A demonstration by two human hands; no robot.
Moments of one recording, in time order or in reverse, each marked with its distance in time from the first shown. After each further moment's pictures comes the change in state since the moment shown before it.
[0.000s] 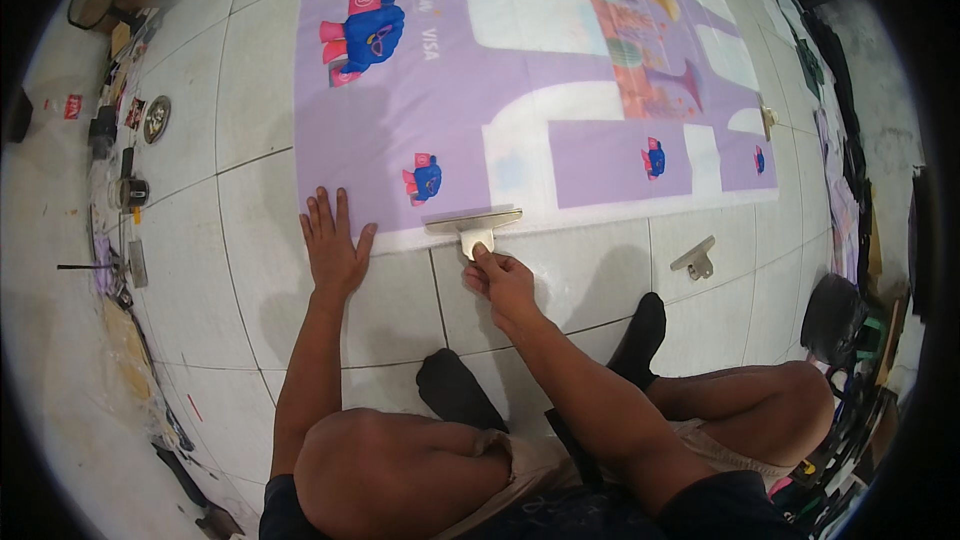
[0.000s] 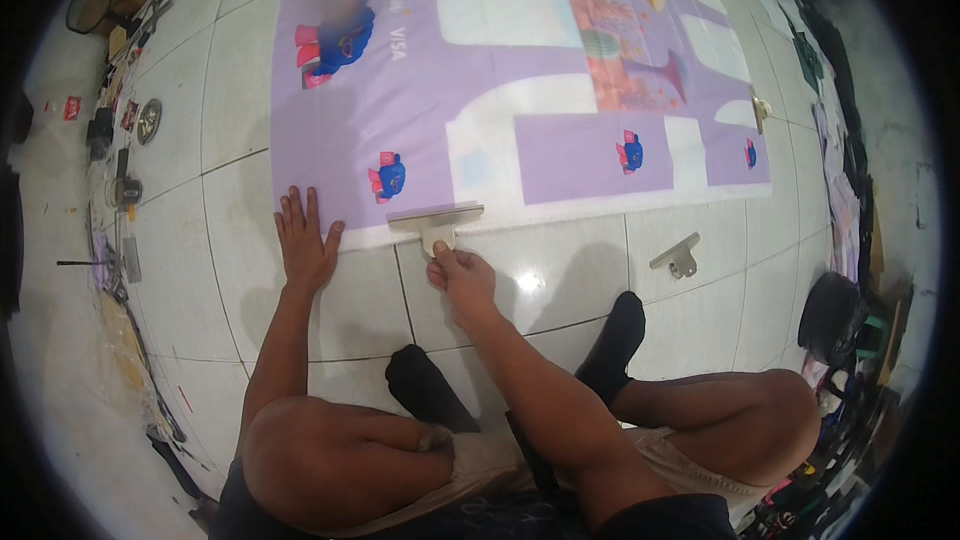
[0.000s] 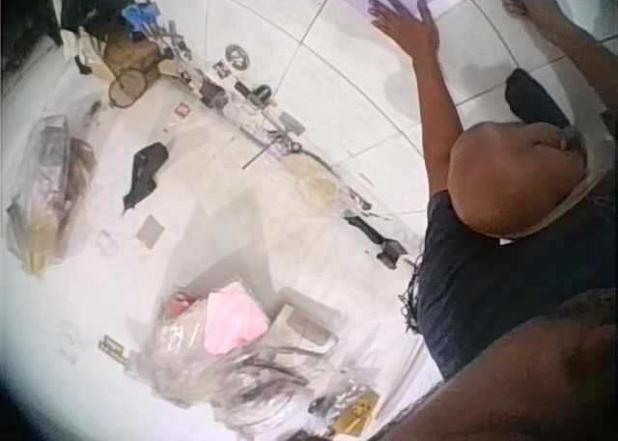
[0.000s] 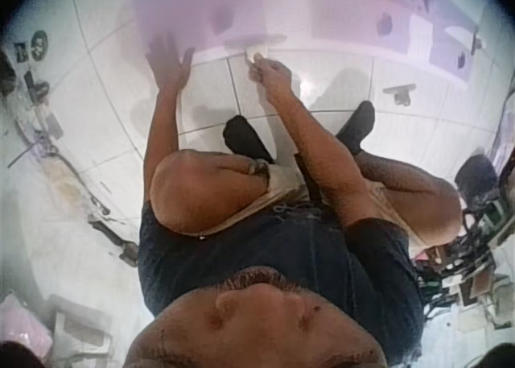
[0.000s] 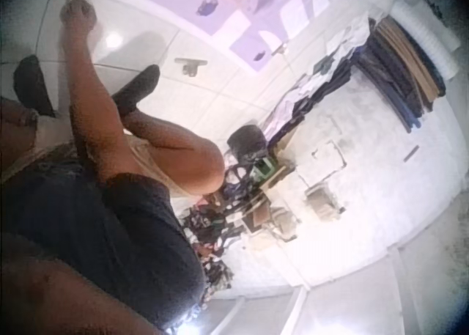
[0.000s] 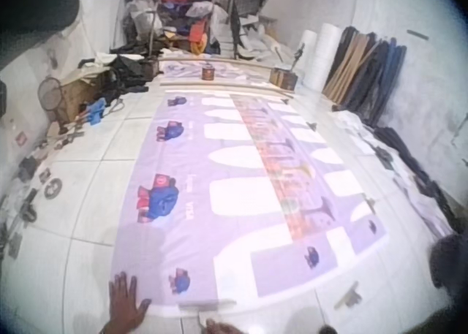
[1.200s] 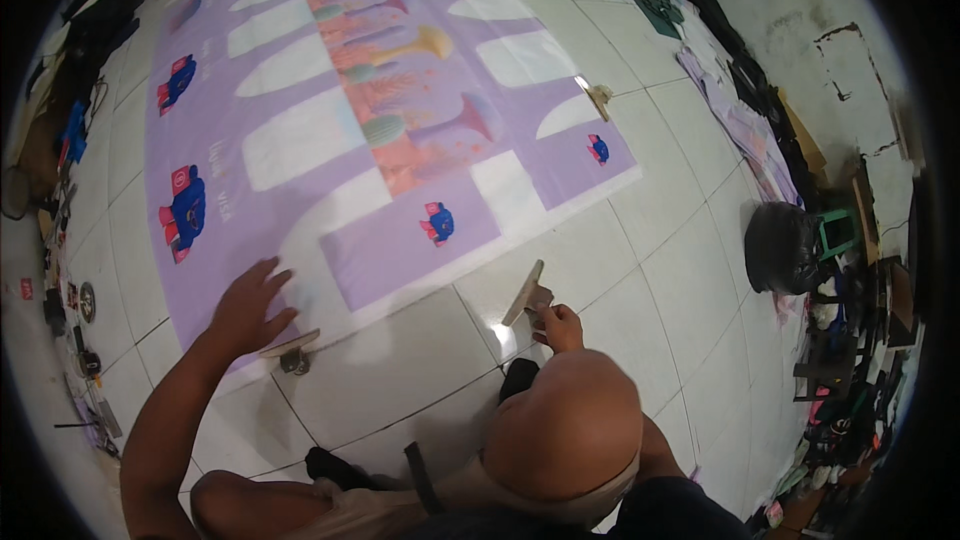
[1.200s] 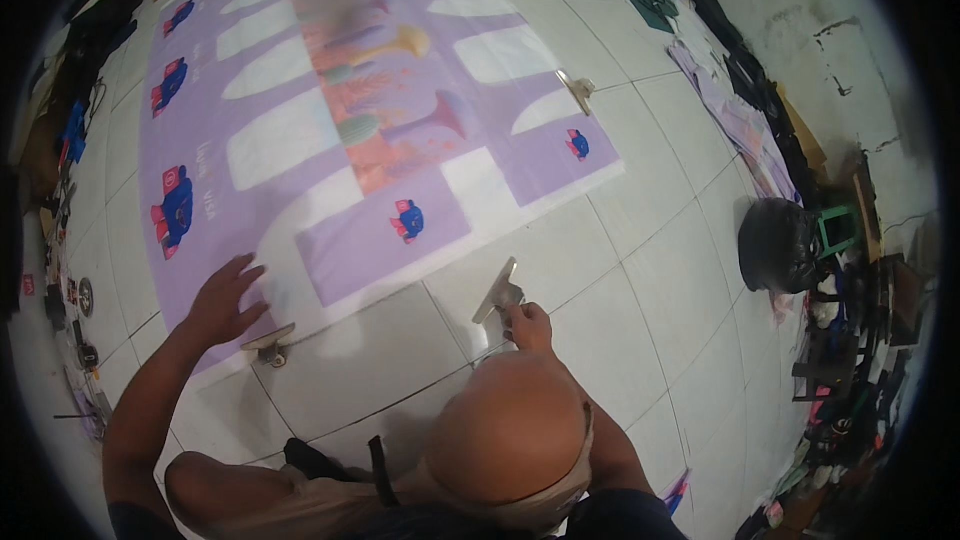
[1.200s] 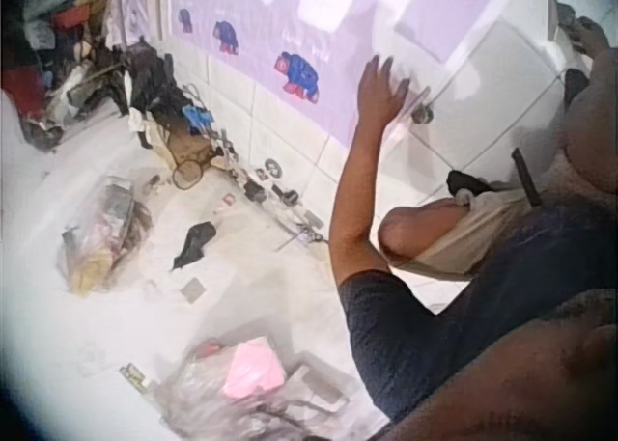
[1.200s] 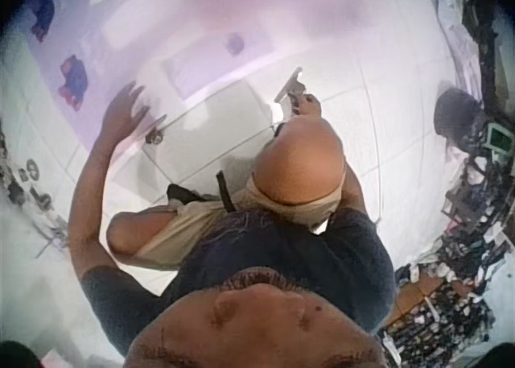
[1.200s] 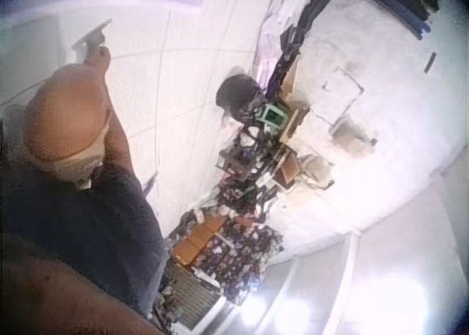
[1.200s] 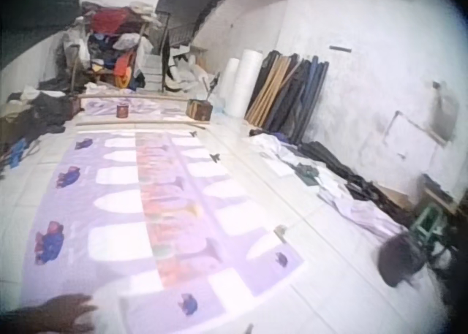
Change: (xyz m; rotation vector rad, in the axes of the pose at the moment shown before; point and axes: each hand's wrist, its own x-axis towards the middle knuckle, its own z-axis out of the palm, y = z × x) left_hand 0.130 0.236 -0.105 -0.012 -0.444 0.678; right_hand 0.007 -0.153 -0.386 -0.256 0.498 -0.037
